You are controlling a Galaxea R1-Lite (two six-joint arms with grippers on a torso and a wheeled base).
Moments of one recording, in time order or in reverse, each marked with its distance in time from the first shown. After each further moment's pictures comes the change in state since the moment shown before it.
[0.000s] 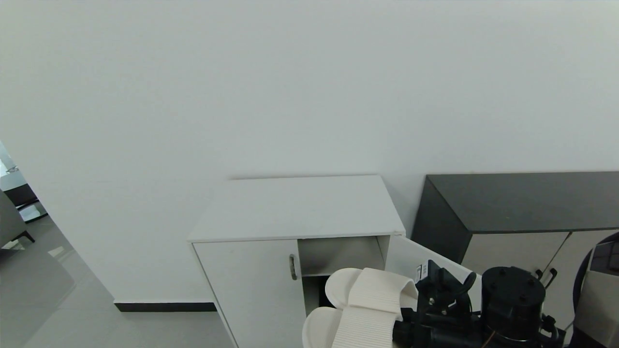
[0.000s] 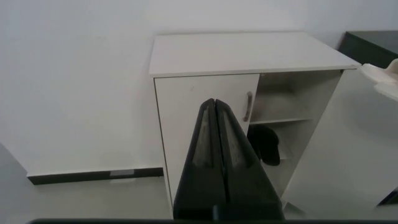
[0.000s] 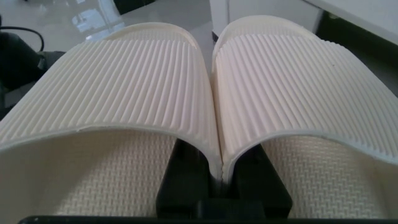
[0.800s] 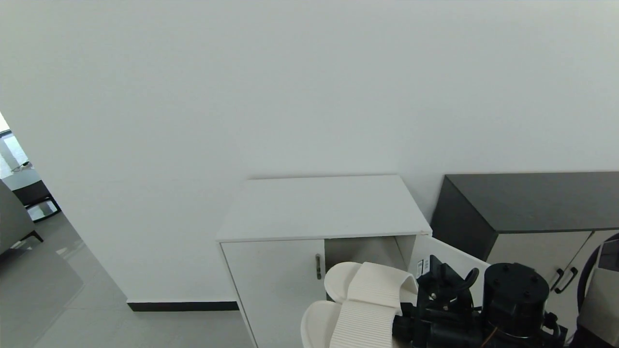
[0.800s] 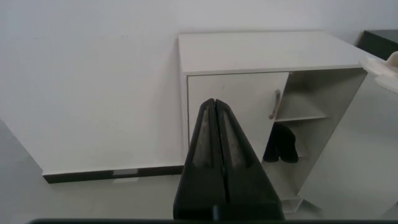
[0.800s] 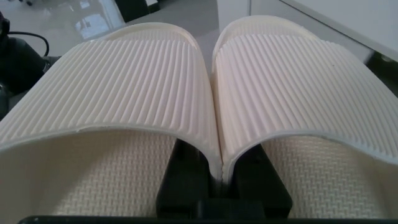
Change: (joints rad) left arm 0.000 0.000 0.000 0.001 -0.001 0.001; right arm -0.001 -0.017 -0.014 0.000 -0.003 0.000
